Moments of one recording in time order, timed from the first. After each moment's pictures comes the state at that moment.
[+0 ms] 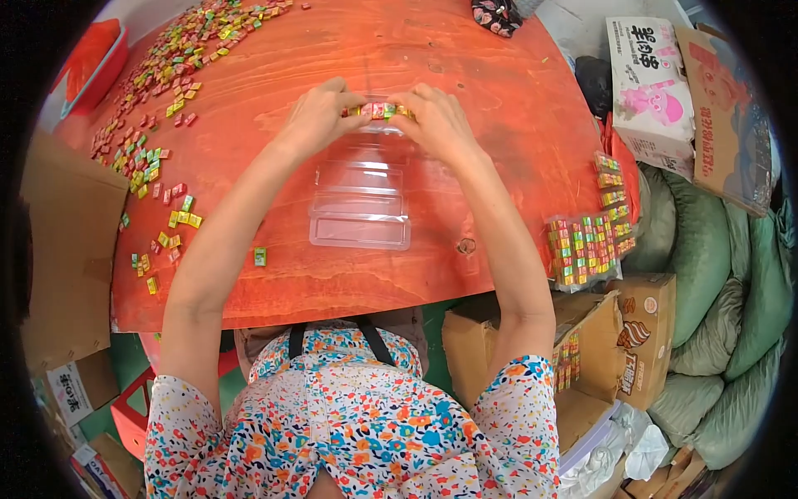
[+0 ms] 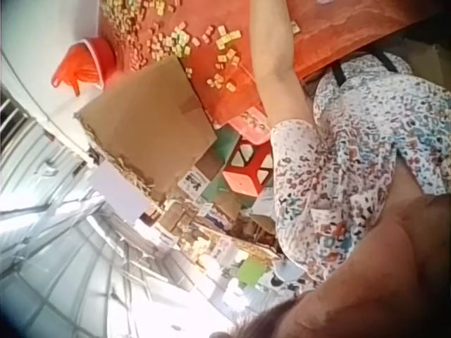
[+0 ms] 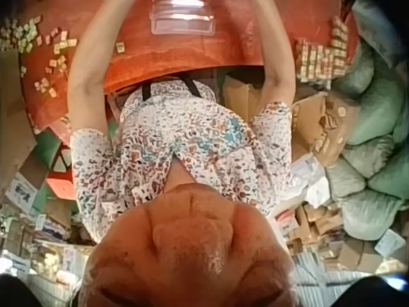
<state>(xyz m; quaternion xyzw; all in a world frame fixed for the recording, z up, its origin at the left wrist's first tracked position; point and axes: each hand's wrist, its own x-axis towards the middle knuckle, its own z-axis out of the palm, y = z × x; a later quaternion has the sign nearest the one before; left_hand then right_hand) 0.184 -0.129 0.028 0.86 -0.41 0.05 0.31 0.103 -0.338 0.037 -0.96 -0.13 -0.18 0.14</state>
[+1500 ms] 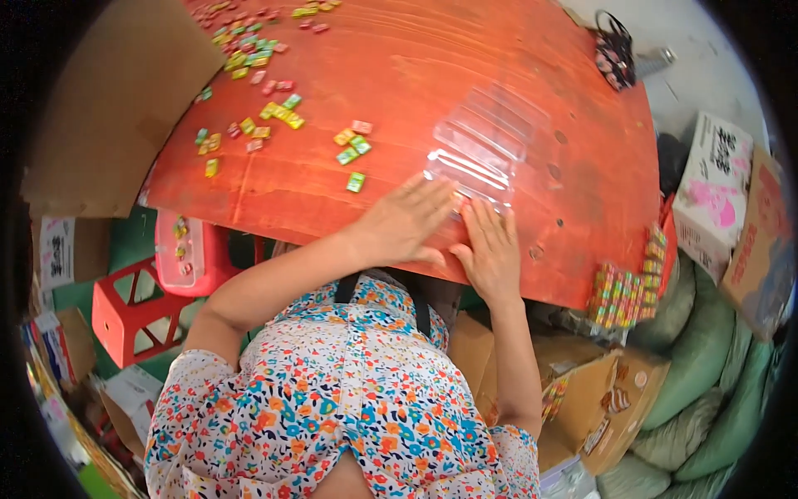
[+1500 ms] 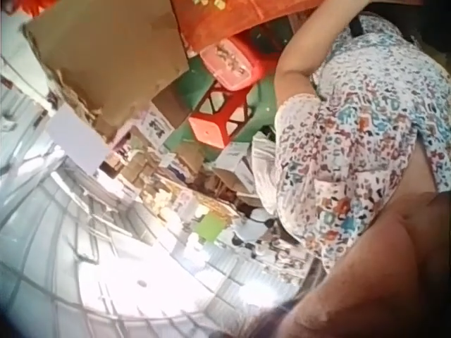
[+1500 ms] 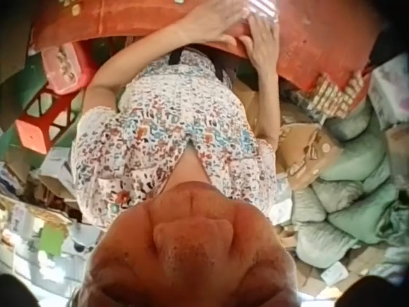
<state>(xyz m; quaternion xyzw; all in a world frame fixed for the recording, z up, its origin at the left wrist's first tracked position) 0.002 -0.040 -0.032 0.84 -0.49 0.05 0.25 -0.075 -0.257 -0.013 -0.97 -0.19 -0.10 0.09</state>
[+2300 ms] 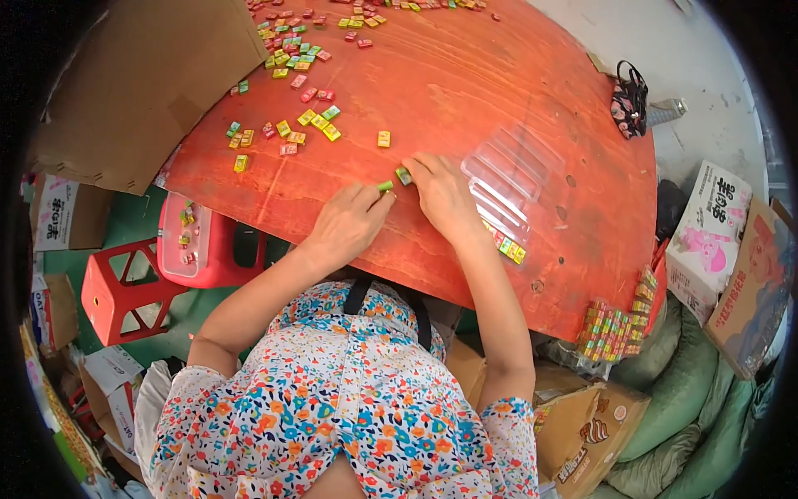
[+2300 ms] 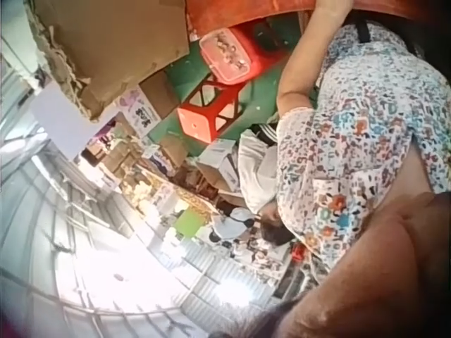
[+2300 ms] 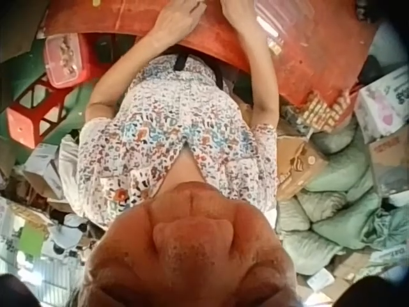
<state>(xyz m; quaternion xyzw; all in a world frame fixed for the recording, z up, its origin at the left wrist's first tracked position) 0.005 0.041 -0.023 0.90 -0.30 0.22 0.21 0.061 -0.153 0.003 -0.92 -0.31 -0.09 0.21</state>
